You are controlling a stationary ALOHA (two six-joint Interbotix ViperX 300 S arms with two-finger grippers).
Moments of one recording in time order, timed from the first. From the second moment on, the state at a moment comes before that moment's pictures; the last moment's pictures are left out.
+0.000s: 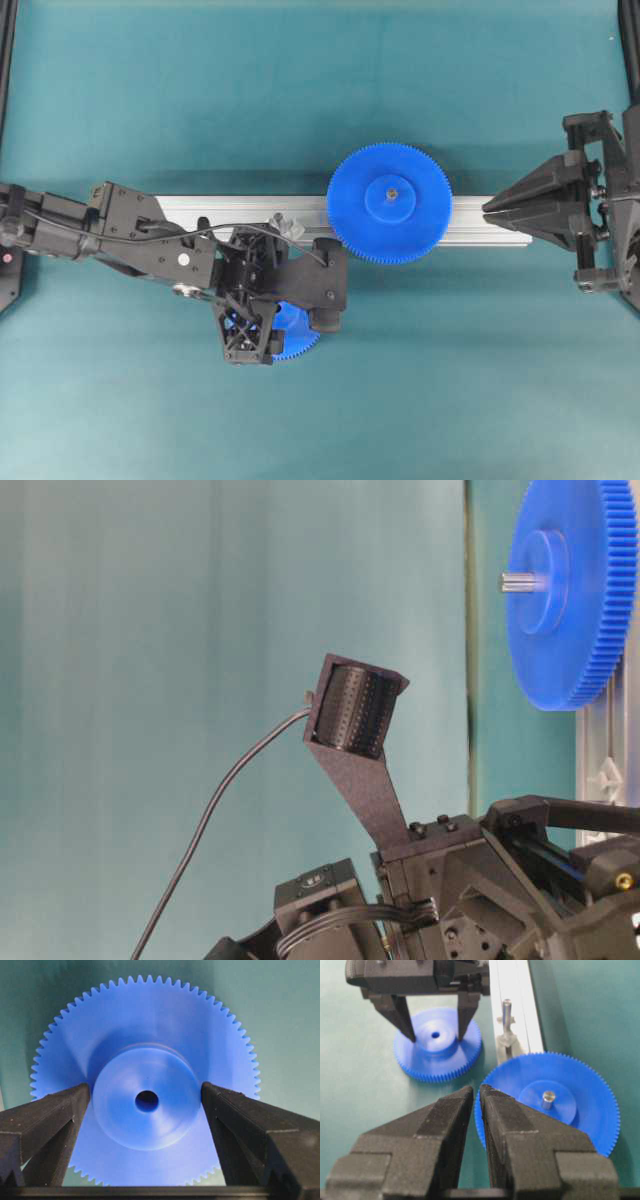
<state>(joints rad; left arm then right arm) -0.13 0.20 0.44 0.02 0.46 -0.08 -0.01 -0.81 1.03 0.04 0.21 0.06</state>
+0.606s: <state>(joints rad) -0.13 0.21 0.44 0.02 0.46 -0.08 -0.01 -0.82 1.03 0.03 0.21 0.06</state>
